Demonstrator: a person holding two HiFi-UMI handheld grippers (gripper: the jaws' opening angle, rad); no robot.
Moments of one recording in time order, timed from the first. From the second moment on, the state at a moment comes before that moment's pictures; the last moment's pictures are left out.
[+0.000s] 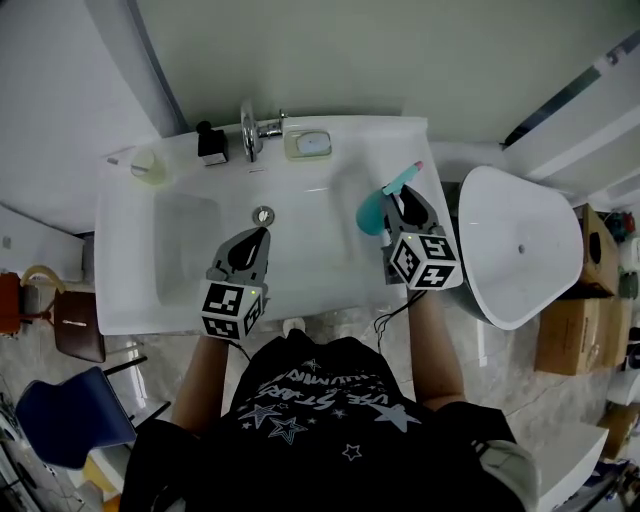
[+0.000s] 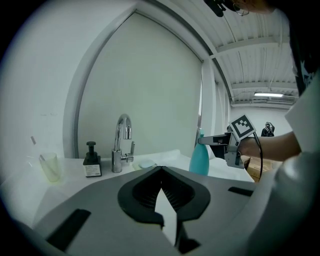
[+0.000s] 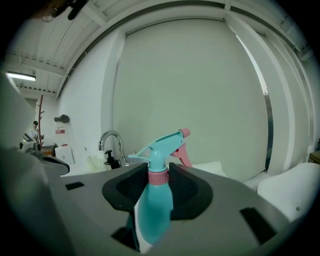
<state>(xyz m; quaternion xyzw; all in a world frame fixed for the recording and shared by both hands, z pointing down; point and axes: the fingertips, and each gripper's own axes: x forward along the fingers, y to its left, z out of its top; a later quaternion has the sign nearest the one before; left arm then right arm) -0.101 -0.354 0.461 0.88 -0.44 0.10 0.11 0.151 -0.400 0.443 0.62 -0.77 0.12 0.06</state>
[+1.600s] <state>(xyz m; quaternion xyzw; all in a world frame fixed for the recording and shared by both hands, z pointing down) -0.069 -0.463 0.485 0.86 -0.47 0.15 0.15 0.166 -0.605 0.494 0.63 -0.77 0.03 0.03</state>
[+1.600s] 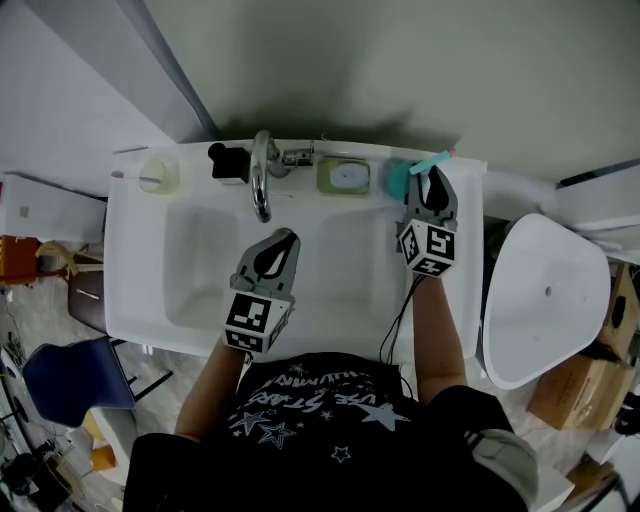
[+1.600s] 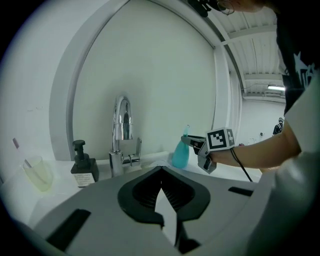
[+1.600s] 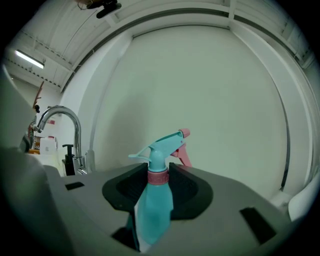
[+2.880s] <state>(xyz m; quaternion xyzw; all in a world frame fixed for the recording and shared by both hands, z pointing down) -0.090 -0.424 0.475 0.87 -0.45 0.13 0.14 0.165 -0.534 0.493 0.65 -0.75 0.07 0.08</state>
